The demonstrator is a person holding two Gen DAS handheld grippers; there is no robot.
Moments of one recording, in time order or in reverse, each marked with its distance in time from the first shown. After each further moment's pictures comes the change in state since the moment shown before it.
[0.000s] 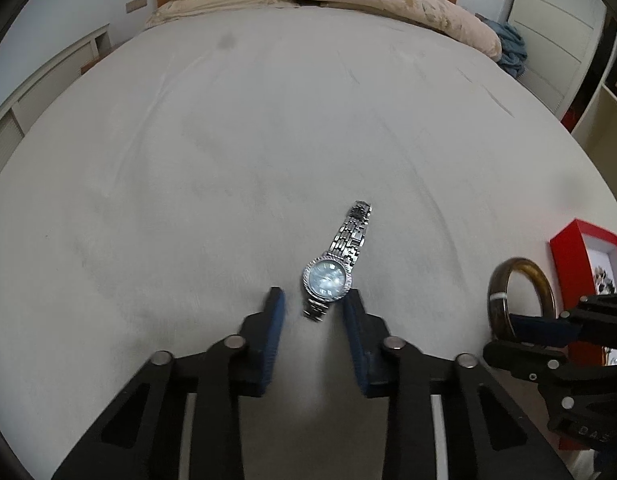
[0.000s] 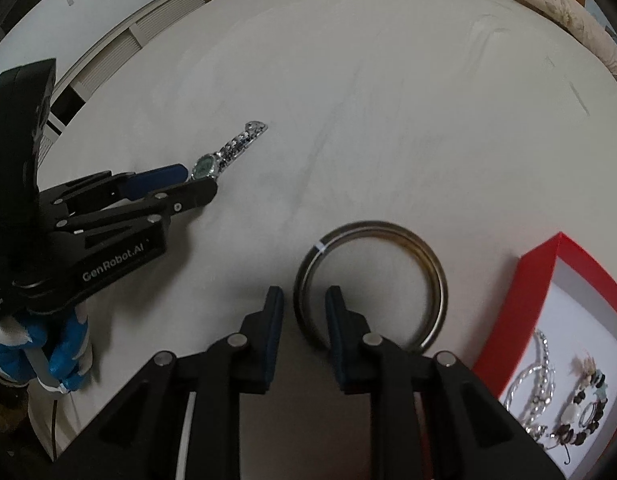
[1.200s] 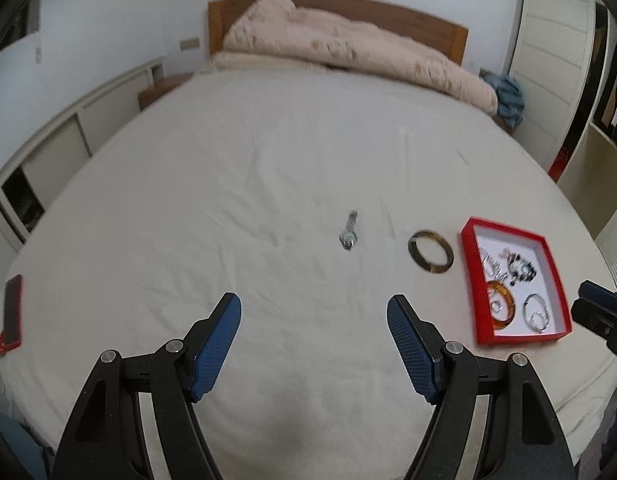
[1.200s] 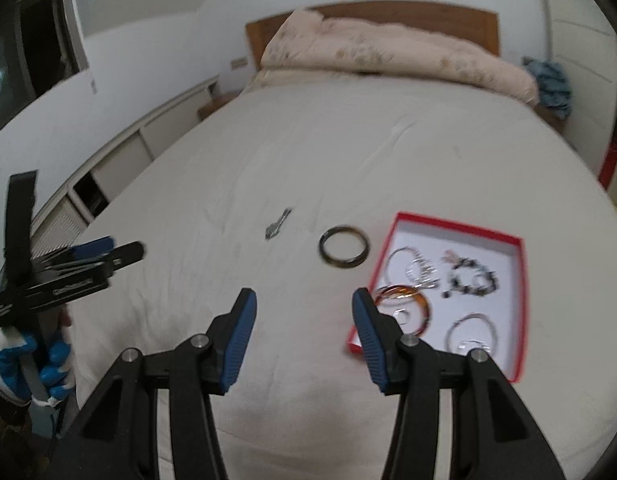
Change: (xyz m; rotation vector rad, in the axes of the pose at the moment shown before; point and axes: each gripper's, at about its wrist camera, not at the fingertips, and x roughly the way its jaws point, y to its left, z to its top) left arm -0.200 -0.006 -0.090 -0.067 -0.169 0.073; right arm -0.210 0.052 -0.138 0.095 -0.394 -0.065
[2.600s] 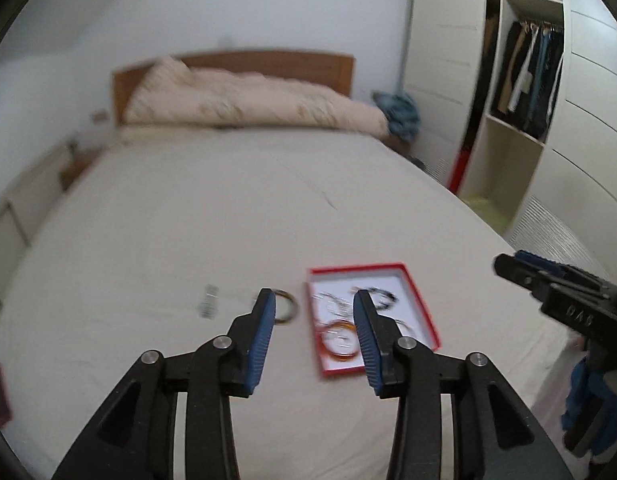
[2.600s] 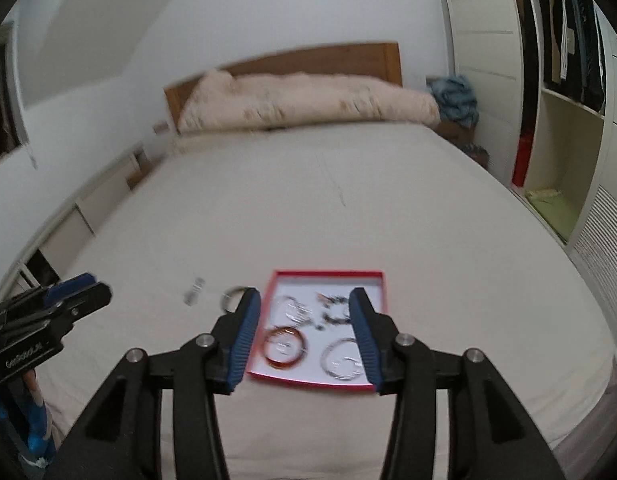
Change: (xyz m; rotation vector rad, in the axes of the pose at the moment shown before) left arm -0.140 -0.146 0.031 0.201 -0.200 -0.214; right arm -0.148 -0.078 0.017 0.177 -0.223 -0.244
